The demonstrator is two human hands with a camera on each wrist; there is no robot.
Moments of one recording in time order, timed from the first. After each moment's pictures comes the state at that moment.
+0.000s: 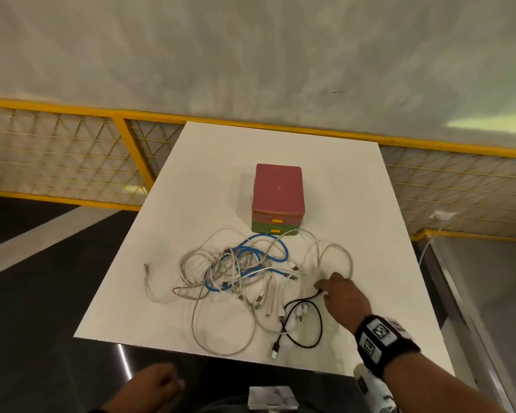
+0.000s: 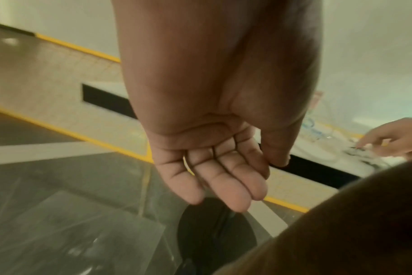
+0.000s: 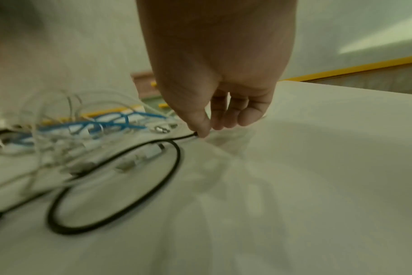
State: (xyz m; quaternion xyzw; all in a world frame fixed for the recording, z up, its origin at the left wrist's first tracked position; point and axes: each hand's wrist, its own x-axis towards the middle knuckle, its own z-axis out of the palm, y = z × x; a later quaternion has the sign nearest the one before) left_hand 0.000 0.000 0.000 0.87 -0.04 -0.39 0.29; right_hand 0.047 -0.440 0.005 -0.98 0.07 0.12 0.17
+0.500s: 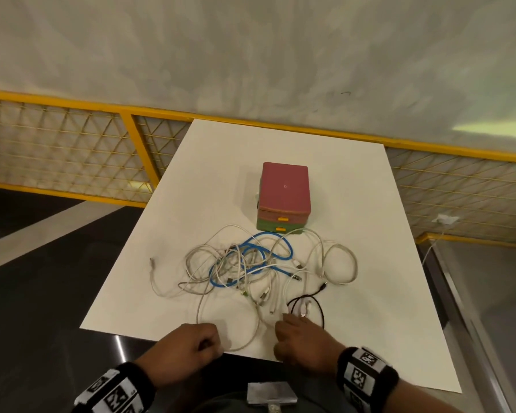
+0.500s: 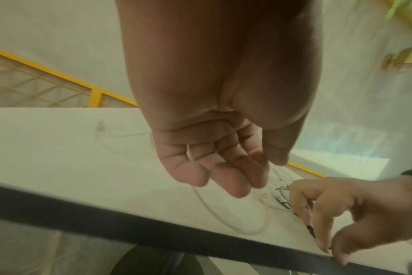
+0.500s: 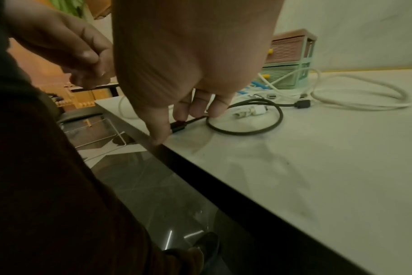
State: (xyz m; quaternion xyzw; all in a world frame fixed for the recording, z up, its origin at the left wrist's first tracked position) left_hand 0.027 -0.055 0.054 0.87 -0.21 -0.31 0.33; right_hand 0.002 -0.358 0.016 -0.90 -0.39 0.21 0.00
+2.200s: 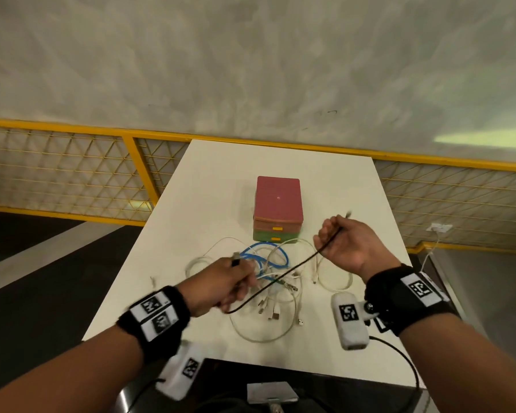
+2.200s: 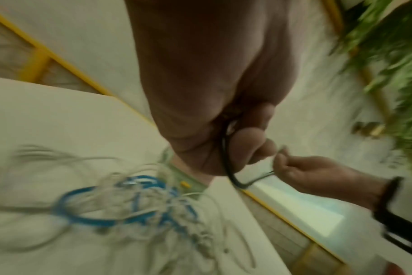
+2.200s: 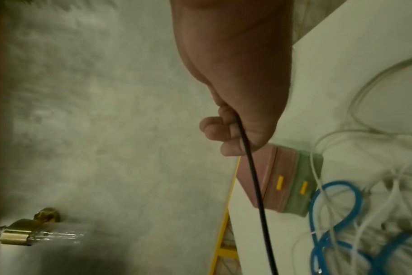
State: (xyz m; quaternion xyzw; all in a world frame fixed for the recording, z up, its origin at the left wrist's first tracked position) left_hand 0.093 -0.139 0.148 0.72 -0.06 -0.37 0.58; right_hand 0.109 -0.411 0.166 -0.33 0.32 0.07 0.89
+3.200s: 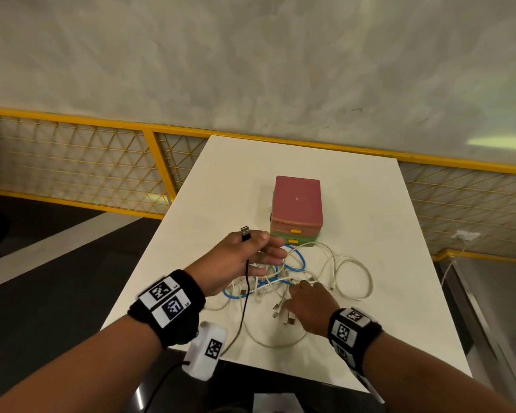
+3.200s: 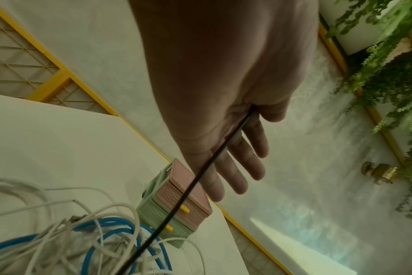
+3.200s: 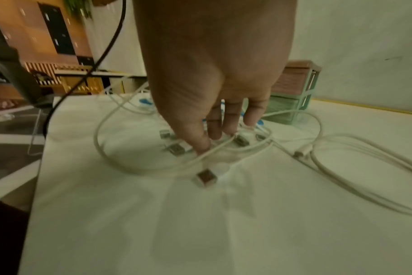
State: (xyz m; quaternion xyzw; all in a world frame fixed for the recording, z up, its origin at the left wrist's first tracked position) left_hand 0.116 -0.137 0.178 0.67 -0.07 -0.30 0.67; right_hand 0.073 -0.344 0.045 -0.95 -0.24 0.19 -0.11
